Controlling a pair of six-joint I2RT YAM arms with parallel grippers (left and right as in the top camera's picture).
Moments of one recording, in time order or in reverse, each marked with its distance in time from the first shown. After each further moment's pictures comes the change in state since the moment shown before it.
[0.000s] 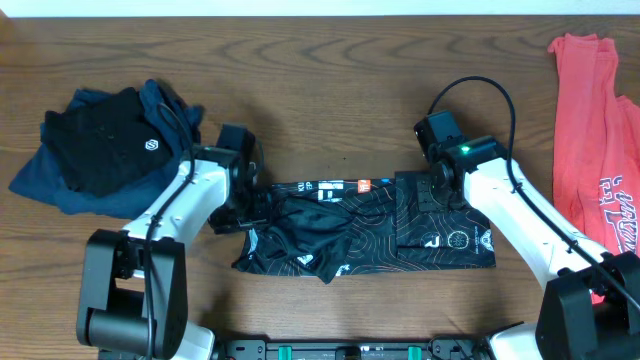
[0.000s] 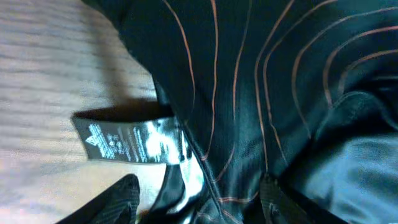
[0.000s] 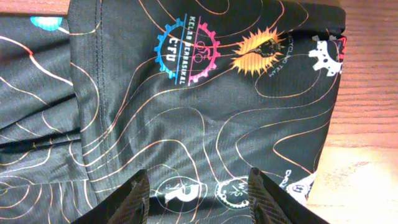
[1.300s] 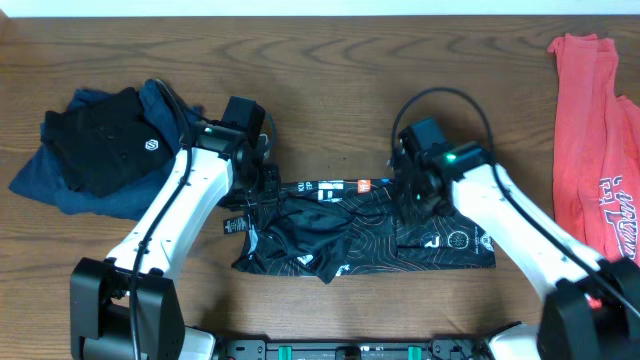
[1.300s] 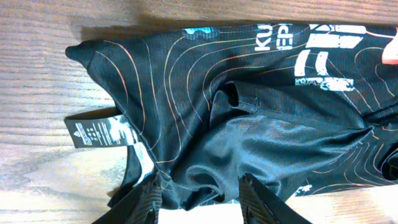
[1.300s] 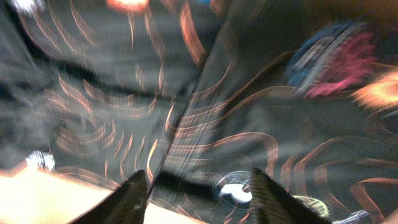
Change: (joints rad) left arm -0.069 -0.072 0.225 -0.174 0.042 -0.031; right arm 0.078 -0.027 -0.007 0.047 -0.186 -0.202
